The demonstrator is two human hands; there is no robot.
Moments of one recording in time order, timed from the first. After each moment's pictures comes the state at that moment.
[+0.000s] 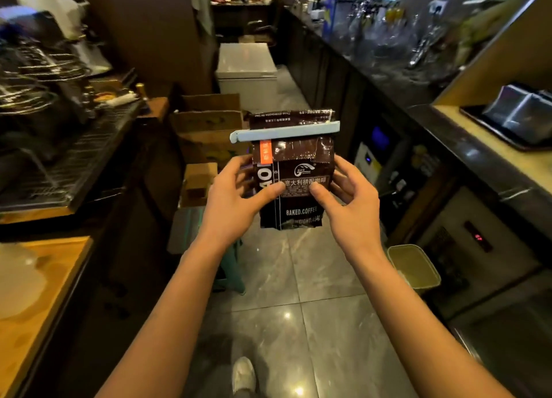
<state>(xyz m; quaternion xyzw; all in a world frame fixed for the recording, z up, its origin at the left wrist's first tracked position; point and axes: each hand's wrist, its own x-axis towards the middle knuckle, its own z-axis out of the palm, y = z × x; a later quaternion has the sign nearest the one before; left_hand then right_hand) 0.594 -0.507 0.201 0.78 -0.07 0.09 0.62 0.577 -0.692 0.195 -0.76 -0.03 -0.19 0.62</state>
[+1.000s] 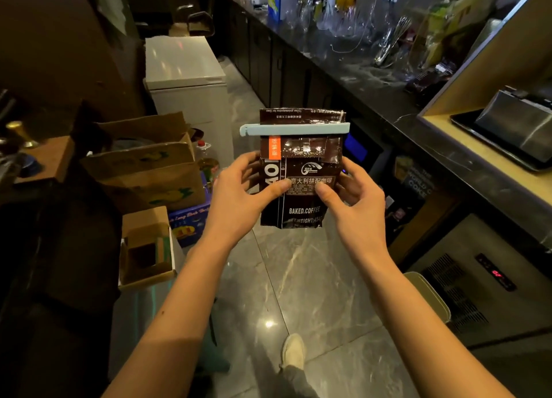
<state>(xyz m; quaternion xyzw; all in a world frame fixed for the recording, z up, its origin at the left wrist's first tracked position) 0.992 -0.529 0.178 0.78 -0.14 0.03 0.61 0.936 -0.701 0.166 -0.77 0.08 -0.24 0.58</state>
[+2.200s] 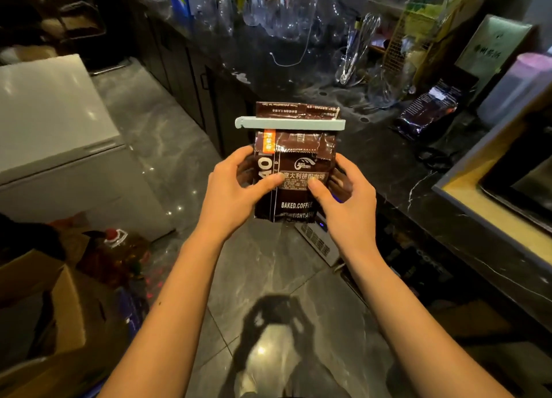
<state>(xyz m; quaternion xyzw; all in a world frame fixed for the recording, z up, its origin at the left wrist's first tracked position) 1.633 -0.792 0.160 0.72 -0.27 -0.08 0.63 1.523 -0.937 0.158 -0.74 0.20 -0.32 0.55</state>
